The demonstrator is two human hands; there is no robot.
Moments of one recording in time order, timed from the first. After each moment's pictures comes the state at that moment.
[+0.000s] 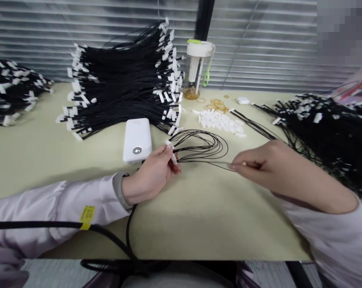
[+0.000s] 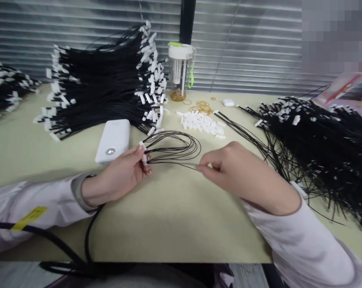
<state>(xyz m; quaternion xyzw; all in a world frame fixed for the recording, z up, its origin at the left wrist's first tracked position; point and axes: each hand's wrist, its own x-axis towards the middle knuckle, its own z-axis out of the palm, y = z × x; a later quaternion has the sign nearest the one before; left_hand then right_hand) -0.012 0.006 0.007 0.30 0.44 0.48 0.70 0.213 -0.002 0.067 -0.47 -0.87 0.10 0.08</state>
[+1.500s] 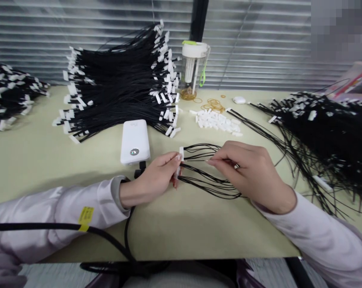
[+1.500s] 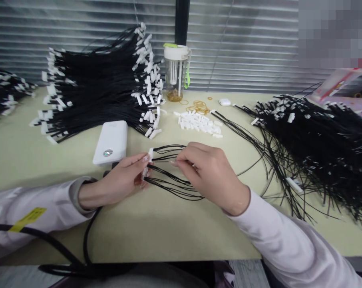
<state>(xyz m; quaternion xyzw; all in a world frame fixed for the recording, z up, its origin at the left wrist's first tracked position) -0.015 0.001 0.000 0.51 0.42 0.37 0.66 0.181 -0.007 0.042 -0.42 -0.86 0.05 0.28</state>
